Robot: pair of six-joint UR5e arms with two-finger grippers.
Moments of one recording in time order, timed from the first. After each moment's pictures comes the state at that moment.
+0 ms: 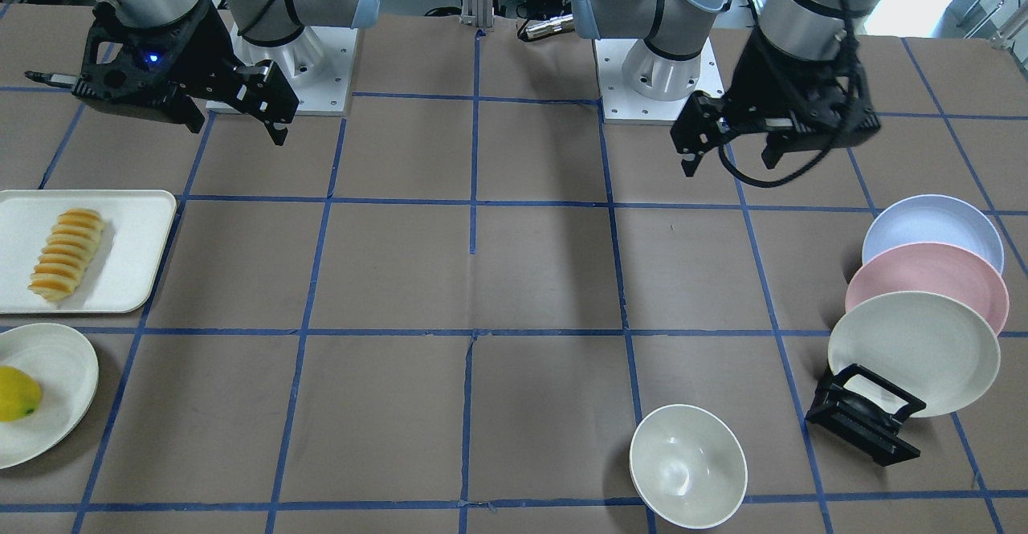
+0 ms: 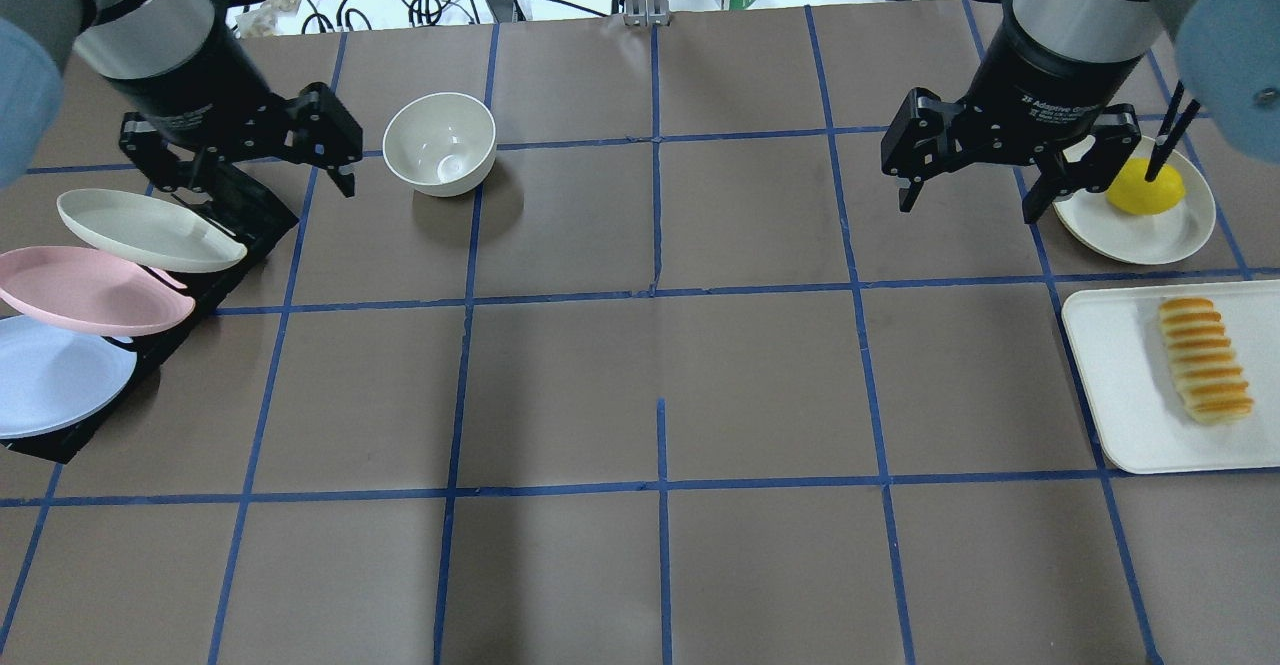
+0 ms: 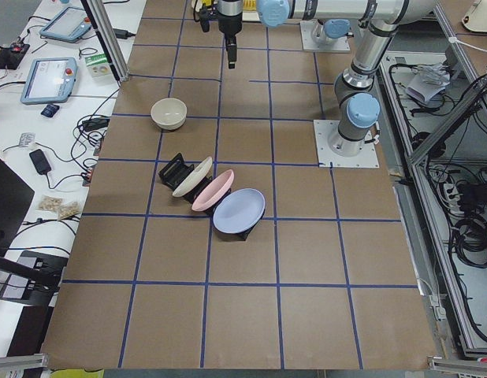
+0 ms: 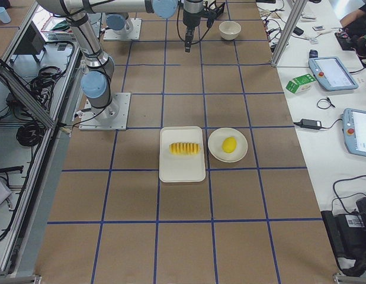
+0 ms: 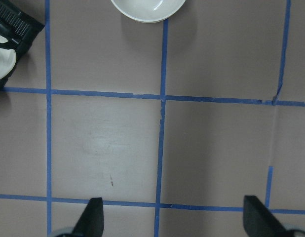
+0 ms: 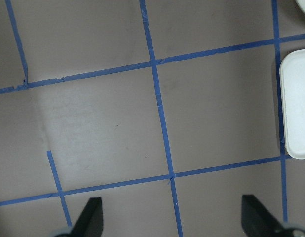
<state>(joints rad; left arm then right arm) -1.41 -1.55 -1.60 -1.56 1.59 -0.05 1.55 -1.62 1.60 -1.49 -1.56 0.15</state>
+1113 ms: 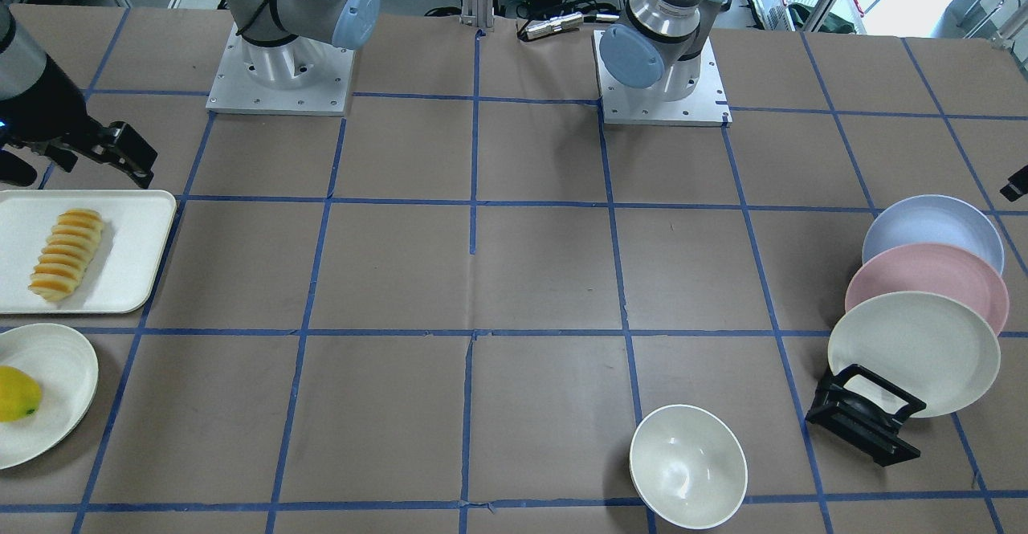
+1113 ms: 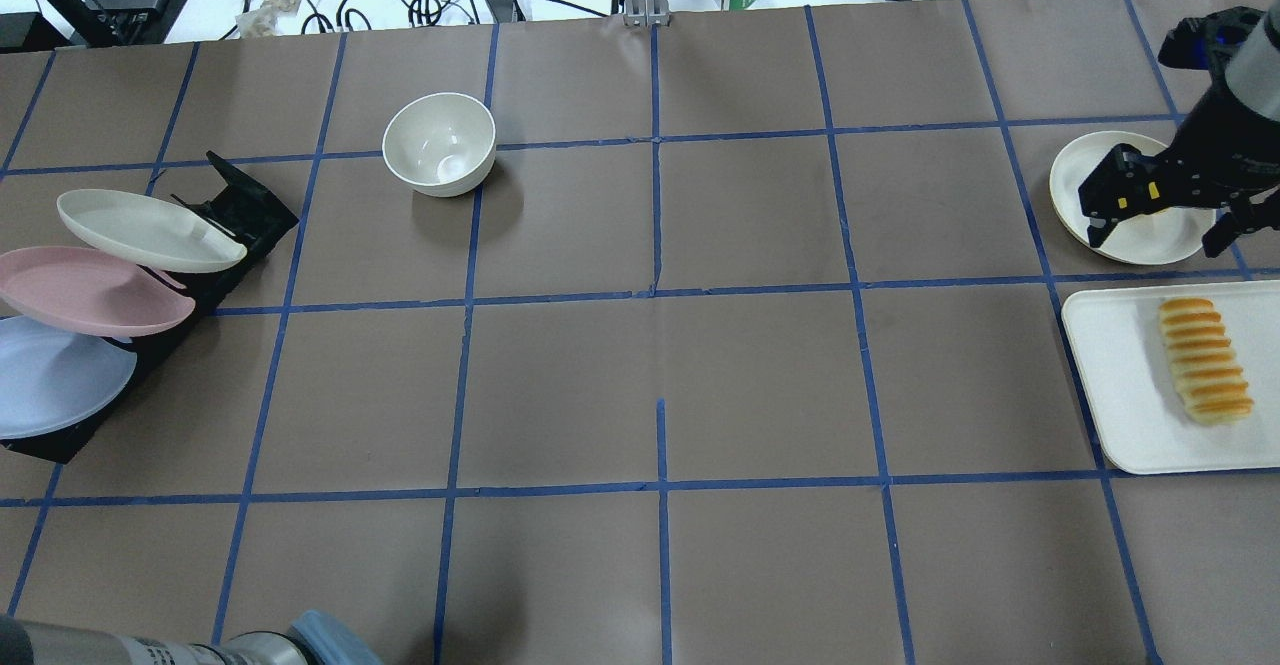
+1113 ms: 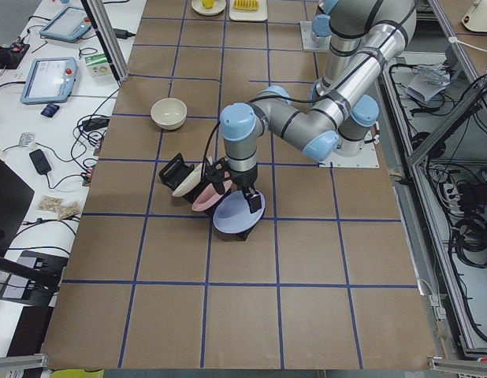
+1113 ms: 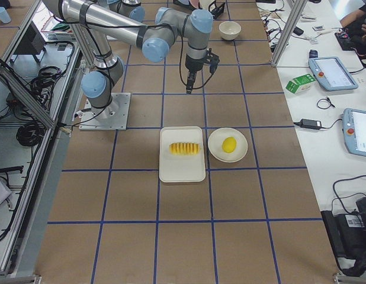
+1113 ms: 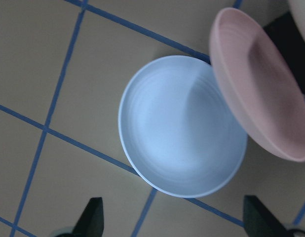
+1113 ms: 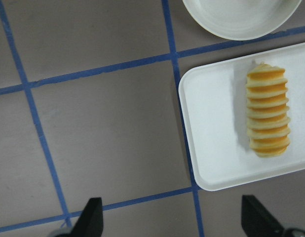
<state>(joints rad) -0.67 -1.79 -1.65 -1.21 1.77 0.44 1.16 -1.61 1.82 -1.73 -1.65 -0.23</state>
